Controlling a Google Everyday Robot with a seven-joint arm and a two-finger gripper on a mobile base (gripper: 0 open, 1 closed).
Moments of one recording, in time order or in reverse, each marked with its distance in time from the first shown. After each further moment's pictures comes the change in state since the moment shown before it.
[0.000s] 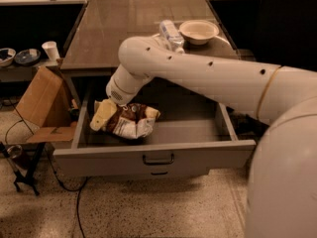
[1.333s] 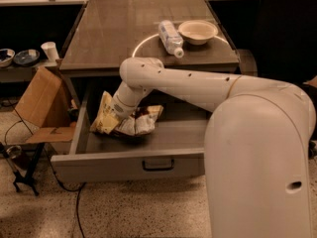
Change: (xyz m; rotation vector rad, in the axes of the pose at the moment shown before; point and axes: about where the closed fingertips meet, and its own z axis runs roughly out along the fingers) arm 0.046 -0.013 0.090 -0.124 0.112 0.117
